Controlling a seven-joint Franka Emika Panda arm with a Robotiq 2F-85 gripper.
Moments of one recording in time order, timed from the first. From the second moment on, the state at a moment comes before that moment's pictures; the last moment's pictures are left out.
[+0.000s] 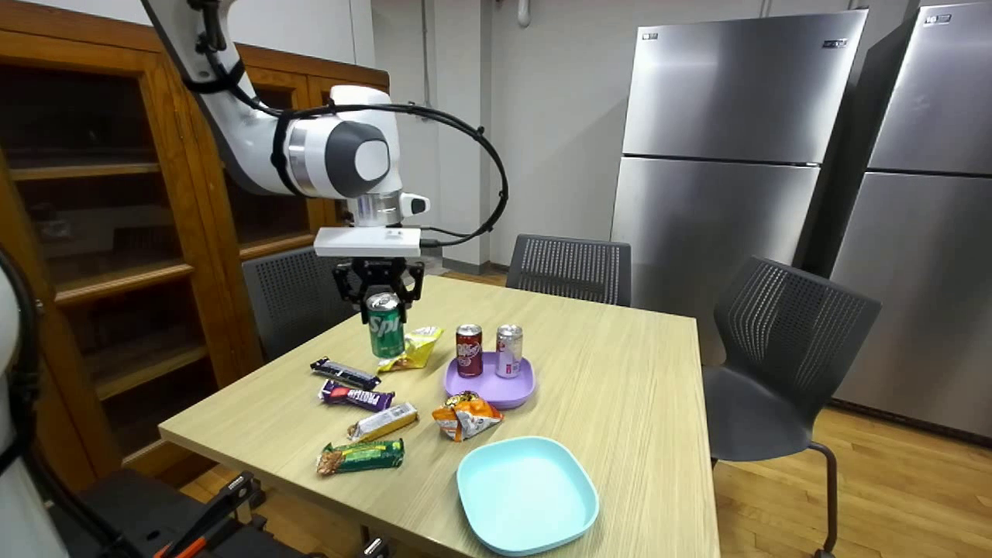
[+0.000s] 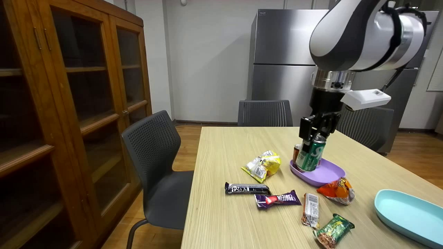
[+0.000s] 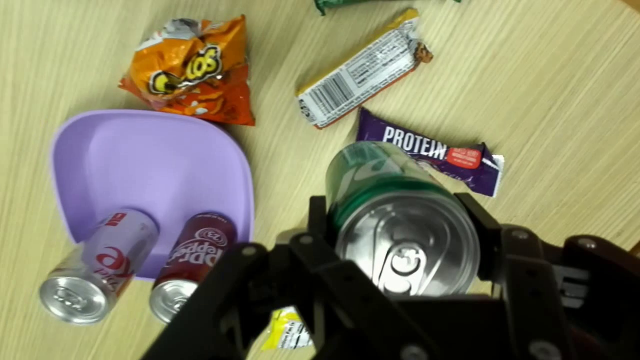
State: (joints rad) arm 0.04 0.11 0.11 -2.47 0.00 2.66 -0.41
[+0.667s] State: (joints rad) arm -0.07 0.17 0.03 -2.36 0.08 2.64 -0.59
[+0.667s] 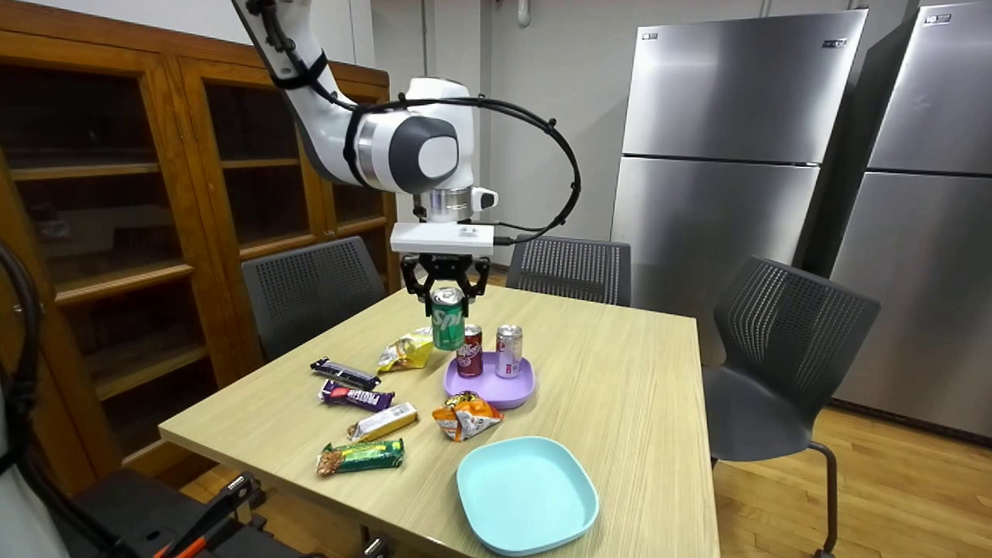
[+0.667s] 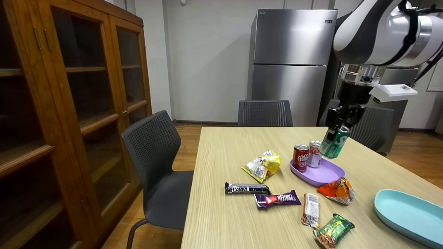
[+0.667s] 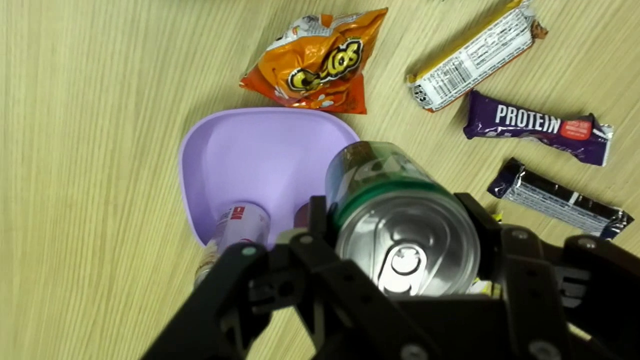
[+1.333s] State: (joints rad) arm -0.11 0.42 0.02 -2.12 0.06 2.62 -0.58
